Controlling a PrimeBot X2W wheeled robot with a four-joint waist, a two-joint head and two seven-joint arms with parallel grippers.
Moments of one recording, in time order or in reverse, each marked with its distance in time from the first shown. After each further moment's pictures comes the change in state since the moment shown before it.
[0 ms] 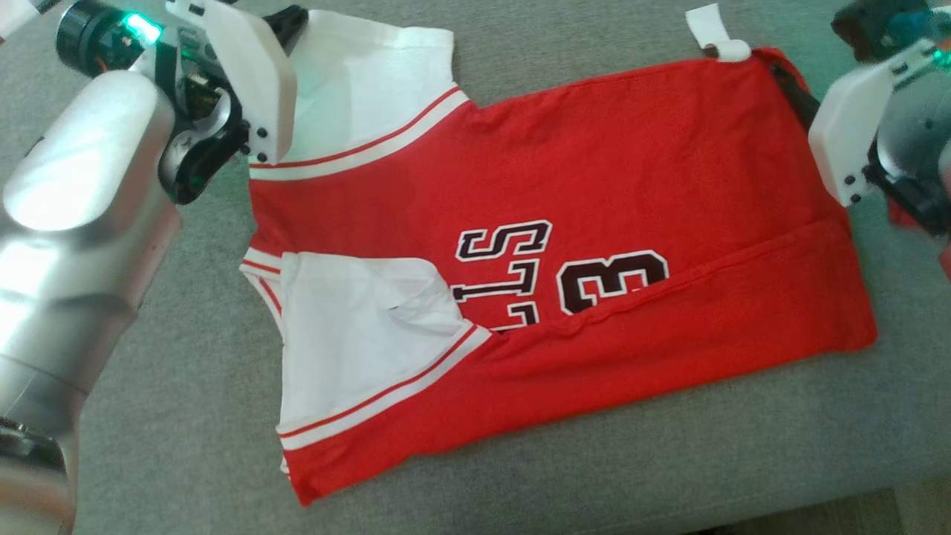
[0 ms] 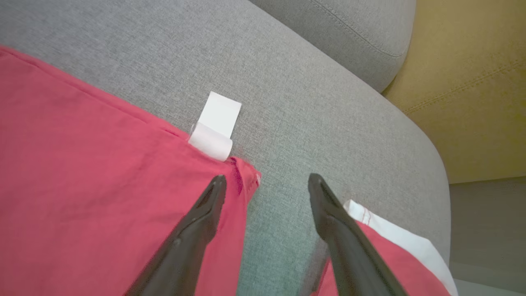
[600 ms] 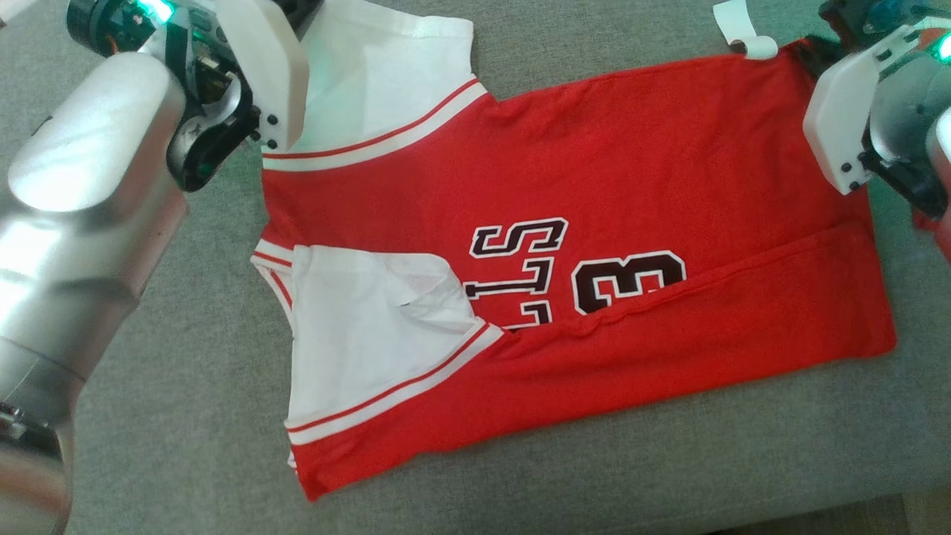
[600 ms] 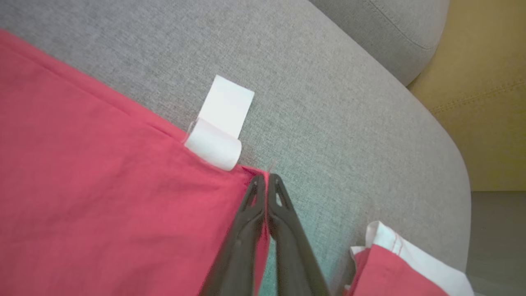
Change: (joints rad) left arm -0.059 0.000 -0.088 0.012 -0.057 0.000 -0.053; right arm -0.128 -0.002 0.167 0.174 0.042 0.000 -0.058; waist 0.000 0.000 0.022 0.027
